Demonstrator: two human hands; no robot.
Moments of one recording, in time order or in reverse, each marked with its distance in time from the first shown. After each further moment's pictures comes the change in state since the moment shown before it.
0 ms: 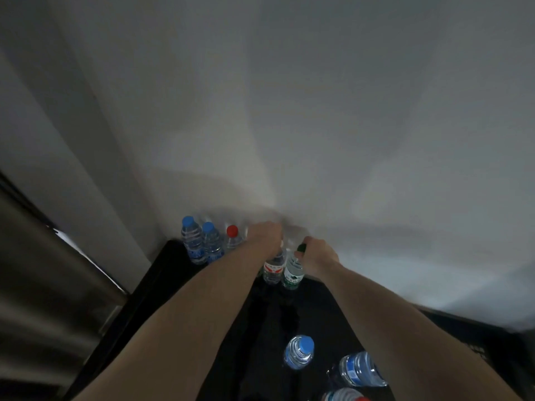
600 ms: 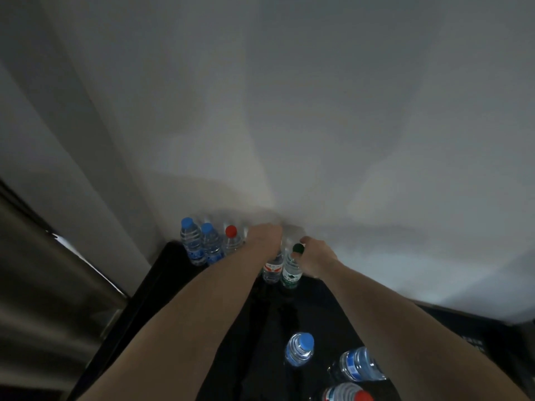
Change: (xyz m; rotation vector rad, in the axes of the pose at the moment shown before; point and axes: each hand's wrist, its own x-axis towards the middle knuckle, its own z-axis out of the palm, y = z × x) left_hand 0.001 0.004 0.009 0.129 -0.003 0.021; right_hand -0.011 -0.001 -0.005 0.057 -0.041 0.002
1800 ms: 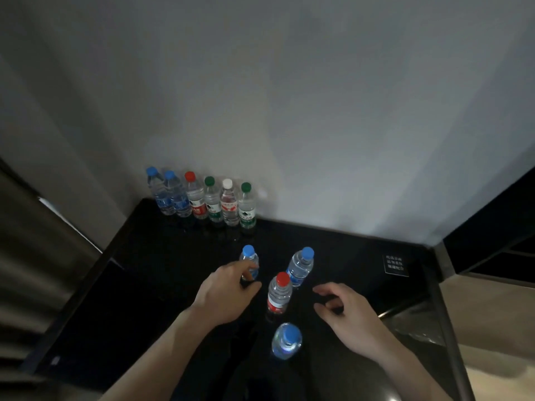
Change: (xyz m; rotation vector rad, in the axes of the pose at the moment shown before) left_hand -0.304 0.134 0.072 -0.597 0.077 -0.023; right_hand -0.326 0.235 0.031 0.398 -0.029 -0.135
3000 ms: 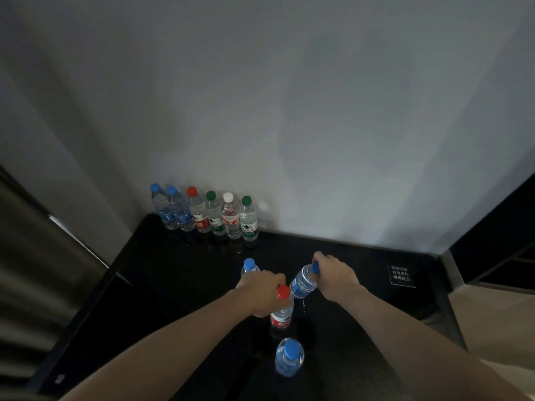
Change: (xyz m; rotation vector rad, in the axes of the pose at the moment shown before) left_hand 0.066 0.035 0.037 0.455 -0.316 0.199; right_hand 0.123 0.001 -0.006 -0.568 0.031 0.048
